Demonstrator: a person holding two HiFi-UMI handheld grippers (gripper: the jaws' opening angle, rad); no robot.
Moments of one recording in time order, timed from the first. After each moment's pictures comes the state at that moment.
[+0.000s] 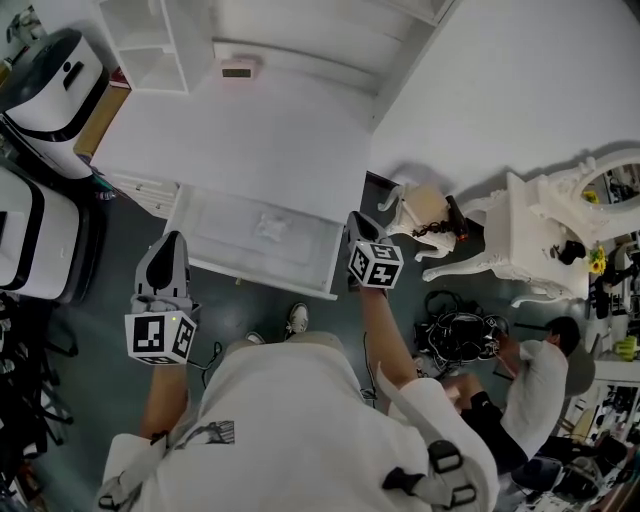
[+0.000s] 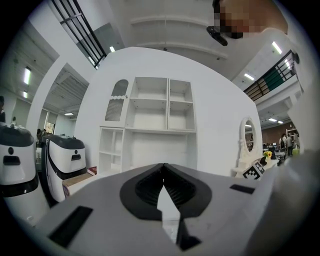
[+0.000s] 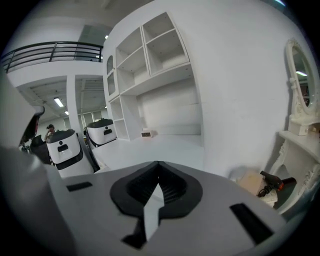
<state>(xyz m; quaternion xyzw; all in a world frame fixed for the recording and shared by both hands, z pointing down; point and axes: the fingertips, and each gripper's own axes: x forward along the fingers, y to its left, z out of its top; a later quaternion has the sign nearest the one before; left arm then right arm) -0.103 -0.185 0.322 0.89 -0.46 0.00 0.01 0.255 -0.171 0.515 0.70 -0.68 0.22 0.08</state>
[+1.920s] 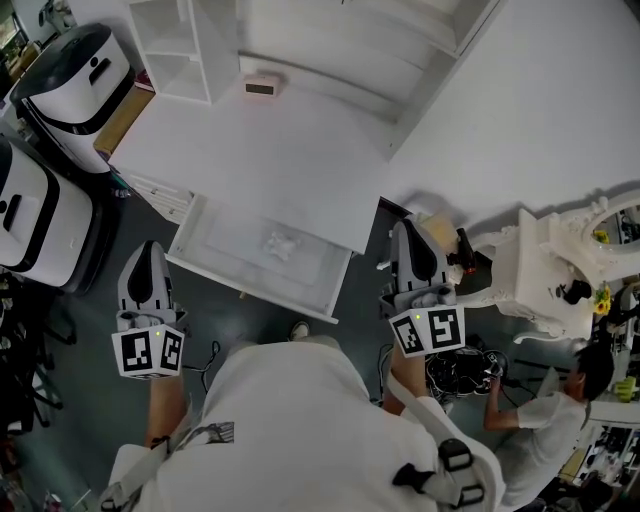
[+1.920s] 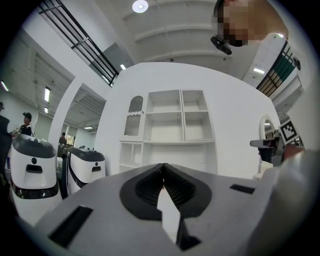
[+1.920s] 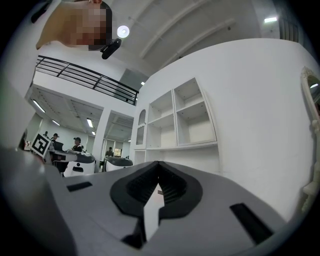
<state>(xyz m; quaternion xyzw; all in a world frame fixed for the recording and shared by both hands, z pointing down) -0.143 -0.188 0.276 0.83 -0.56 -0.04 -0.02 0.228 -0.129 0.248 0.64 -0.77 -0.05 -0.05</state>
